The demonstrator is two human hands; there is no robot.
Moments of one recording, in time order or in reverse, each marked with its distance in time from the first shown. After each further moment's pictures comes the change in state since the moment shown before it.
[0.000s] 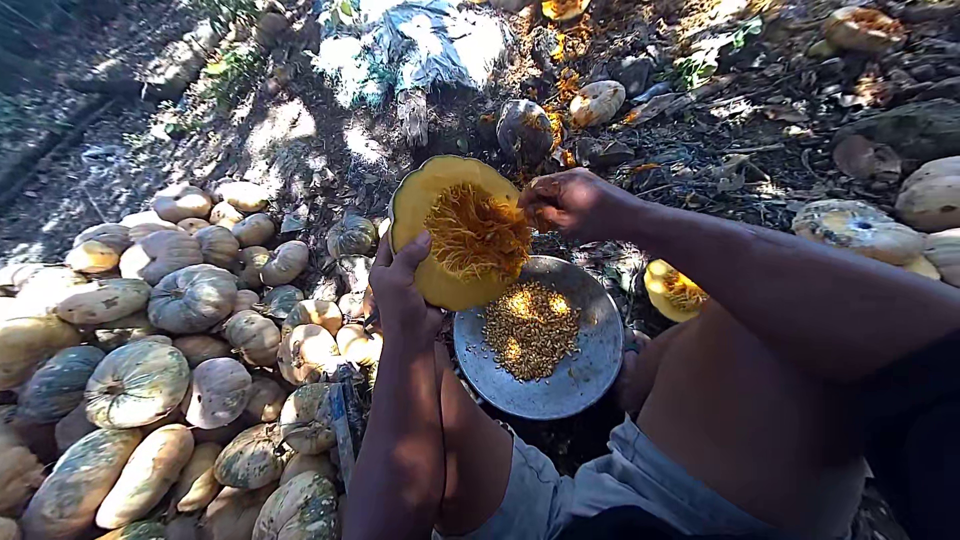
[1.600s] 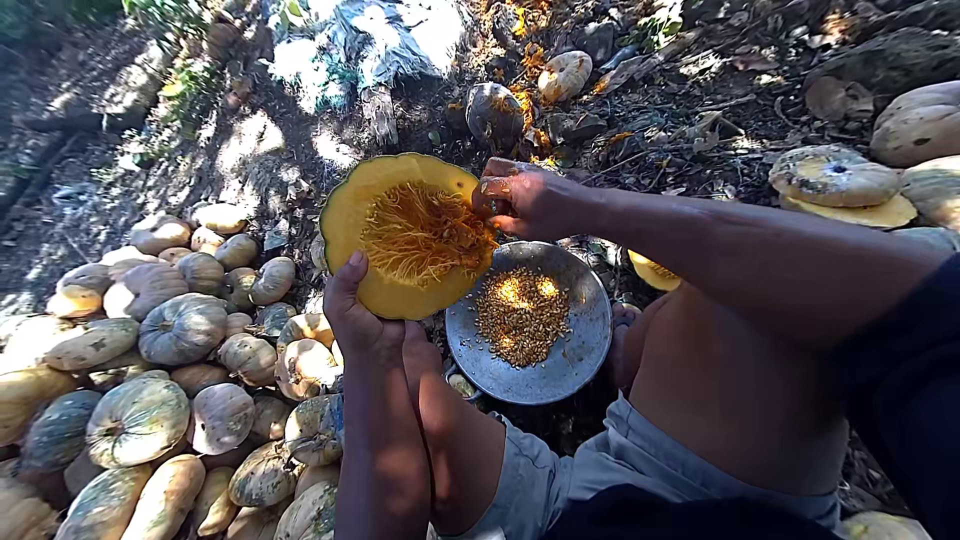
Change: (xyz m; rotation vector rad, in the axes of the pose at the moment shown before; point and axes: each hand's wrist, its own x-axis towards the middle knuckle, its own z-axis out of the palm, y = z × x) left_hand -0.003 0.005 -0.006 -0.096 -0.048 0.092; right_hand -0.003 -0.002 0.010 -0.106 0.071 -0.174
